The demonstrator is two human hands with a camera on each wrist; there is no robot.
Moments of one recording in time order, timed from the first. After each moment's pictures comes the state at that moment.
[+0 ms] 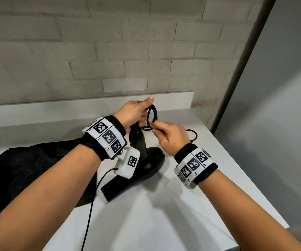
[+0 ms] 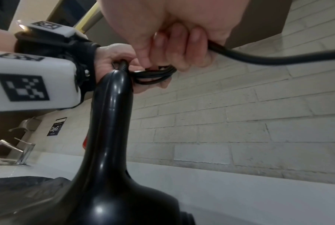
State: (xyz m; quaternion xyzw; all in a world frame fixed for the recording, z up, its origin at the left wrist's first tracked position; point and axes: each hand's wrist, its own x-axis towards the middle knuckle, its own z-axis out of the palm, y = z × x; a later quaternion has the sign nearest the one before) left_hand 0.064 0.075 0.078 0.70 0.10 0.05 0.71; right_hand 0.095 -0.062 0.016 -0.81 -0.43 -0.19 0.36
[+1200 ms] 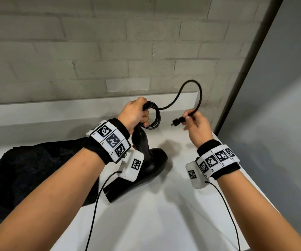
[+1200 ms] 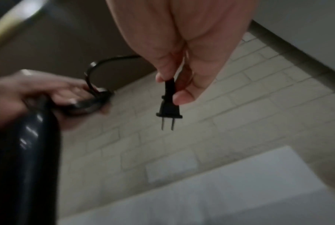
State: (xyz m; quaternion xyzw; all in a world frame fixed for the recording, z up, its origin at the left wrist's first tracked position) left_hand 0.066 0.072 0.077 0.63 0.13 0.11 0.75; right_hand 0.148 -0.090 0.011 -0.75 -0.22 -0.09 0.62
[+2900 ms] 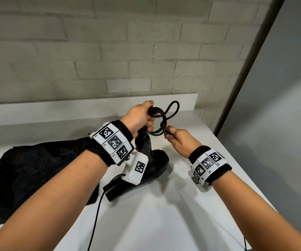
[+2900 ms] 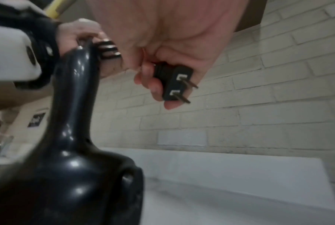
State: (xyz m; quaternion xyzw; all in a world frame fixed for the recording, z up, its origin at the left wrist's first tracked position) left_hand 0.059 0.062 0.078 0.65 0.14 0.06 0.74; right_hand 0.131 -0.081 -0.002 -0.82 -0.43 0.06 0.37
